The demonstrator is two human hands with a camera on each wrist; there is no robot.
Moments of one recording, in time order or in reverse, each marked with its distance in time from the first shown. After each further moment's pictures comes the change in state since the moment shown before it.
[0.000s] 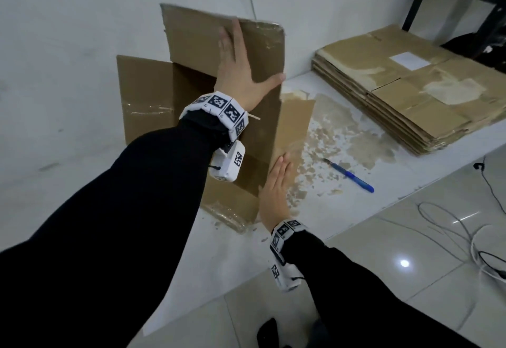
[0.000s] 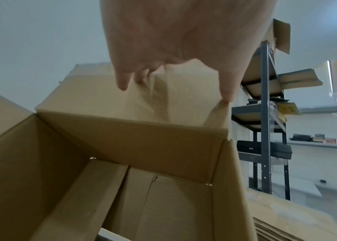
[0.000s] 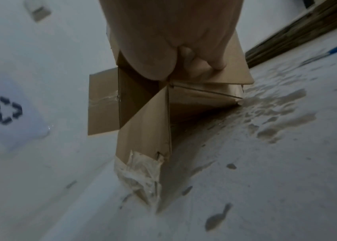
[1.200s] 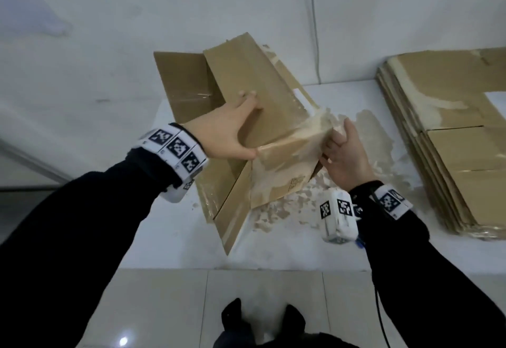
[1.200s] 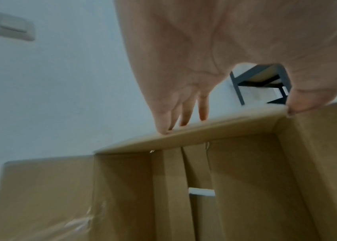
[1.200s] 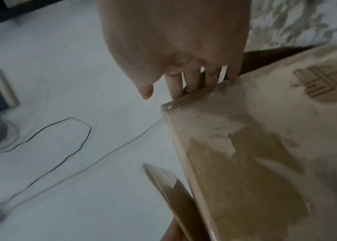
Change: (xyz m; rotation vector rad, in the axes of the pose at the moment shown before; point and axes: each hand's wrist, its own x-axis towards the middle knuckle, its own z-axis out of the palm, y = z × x) left_hand -0.038 0.014 0.023 0.414 -0.466 -0.197; right_hand 0.183 0.087 -0.151 1.249 -0.652 0.633
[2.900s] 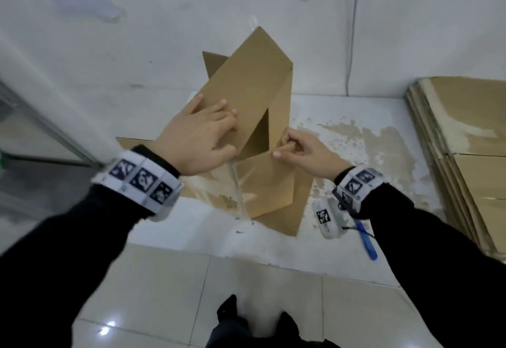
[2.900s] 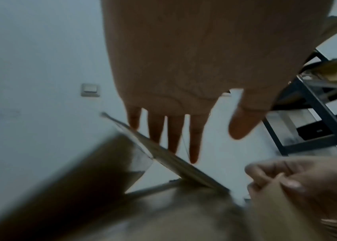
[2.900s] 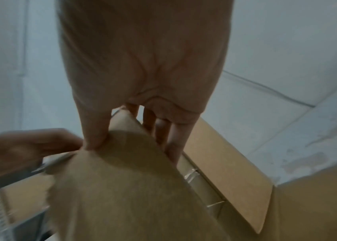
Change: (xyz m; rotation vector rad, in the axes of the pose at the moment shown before) left_hand -0.097 -0.027 0.004 0.330 0.198 -0.134; right_hand -0.002 0.019 0.071 -1.065 -0.719 -0.500
